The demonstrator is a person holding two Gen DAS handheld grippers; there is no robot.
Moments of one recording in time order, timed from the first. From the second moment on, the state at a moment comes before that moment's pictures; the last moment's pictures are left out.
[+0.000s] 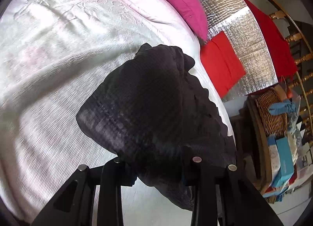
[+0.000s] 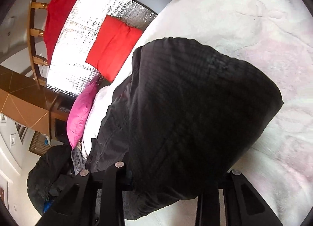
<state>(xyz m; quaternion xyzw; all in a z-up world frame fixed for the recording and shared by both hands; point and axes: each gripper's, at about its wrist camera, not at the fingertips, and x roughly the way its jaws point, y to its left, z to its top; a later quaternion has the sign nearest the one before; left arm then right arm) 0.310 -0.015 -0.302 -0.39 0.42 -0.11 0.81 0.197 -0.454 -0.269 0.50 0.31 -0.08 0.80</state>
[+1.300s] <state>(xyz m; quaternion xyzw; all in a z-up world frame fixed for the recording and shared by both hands) 0.299 0.009 -0.285 -0.21 0.47 -0.05 0.86 0.140 -0.462 -0.213 0.41 0.36 -0.07 0.83</state>
